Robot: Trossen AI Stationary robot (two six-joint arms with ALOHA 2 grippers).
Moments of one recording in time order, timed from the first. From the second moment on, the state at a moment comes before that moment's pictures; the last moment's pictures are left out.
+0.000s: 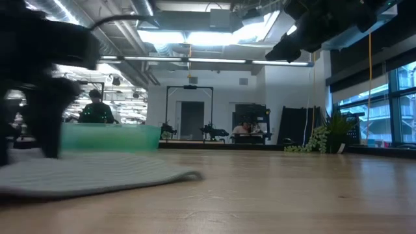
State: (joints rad) left arm -0.64 1.74 0.92 -0.60 -0.27 -0.79; right arm -0.18 1.05 0.69 -0.12 -0.23 -0.16
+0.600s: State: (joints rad) left arm -0.20 1.74 0.92 -0.35 -0.29 -0.30; right arm -0.16 1.05 0.67 -0.17 -0.26 -0.27
